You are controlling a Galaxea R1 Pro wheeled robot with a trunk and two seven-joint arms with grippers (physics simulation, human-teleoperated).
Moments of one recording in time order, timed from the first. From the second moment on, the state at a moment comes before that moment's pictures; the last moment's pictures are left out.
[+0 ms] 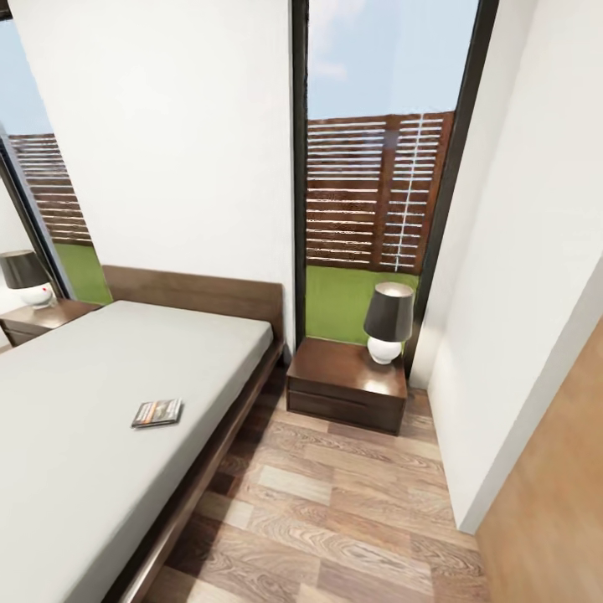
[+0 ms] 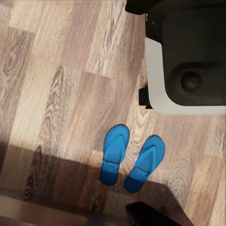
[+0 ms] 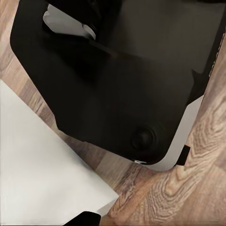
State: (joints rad) left arm -0.19 0.11 0.02 -0.05 0.00 -0.29 -0.09; right arm -0.22 -0.03 0.07 0.04 0.23 0.08 0.21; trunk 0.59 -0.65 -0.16
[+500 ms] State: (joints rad) left arm -0.19 0.11 0.02 -0.05 0.00 -0.29 -0.09; right arm -0.22 -0.03 0.07 0.04 0.23 0.08 0.21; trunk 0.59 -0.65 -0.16
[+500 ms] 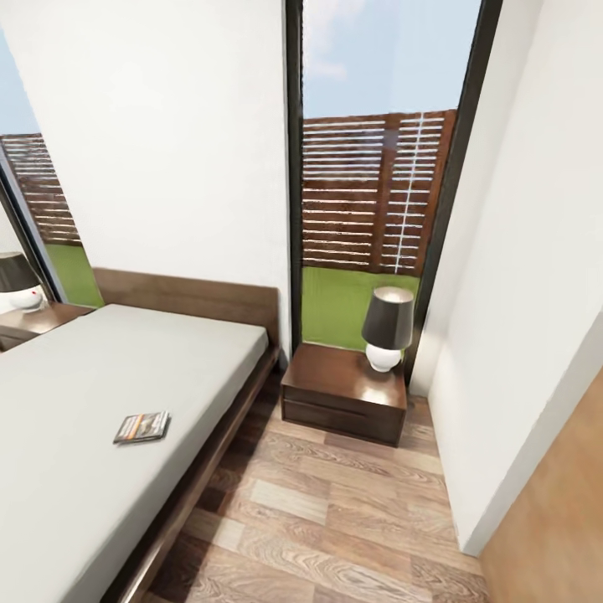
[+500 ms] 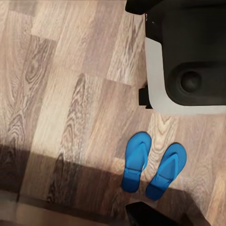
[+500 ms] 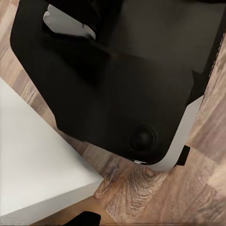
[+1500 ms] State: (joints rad) left arm -0.19 0.11 0.02 -0.05 0.00 -0.29 -0.09; right arm -0.22 -0.03 0.07 0.04 0.23 0.08 0.21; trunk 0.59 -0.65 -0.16
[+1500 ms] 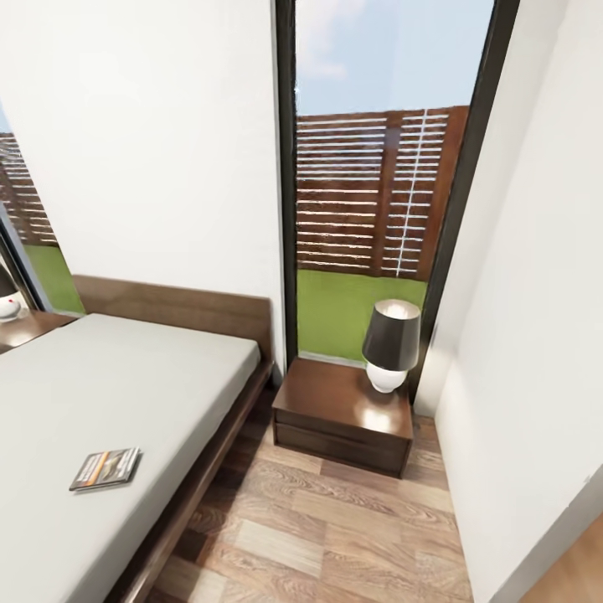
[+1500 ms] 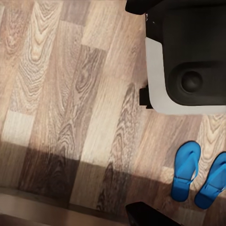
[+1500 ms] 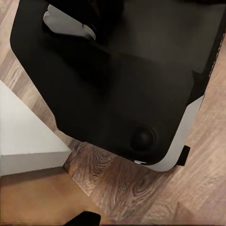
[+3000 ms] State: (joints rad) left arm -0.19 0.11 0.02 -0.05 0.00 -0.29 -0.09; right arm -0.22 -0.02 0.07 0.04 0.23 0.08 0.21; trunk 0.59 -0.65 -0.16
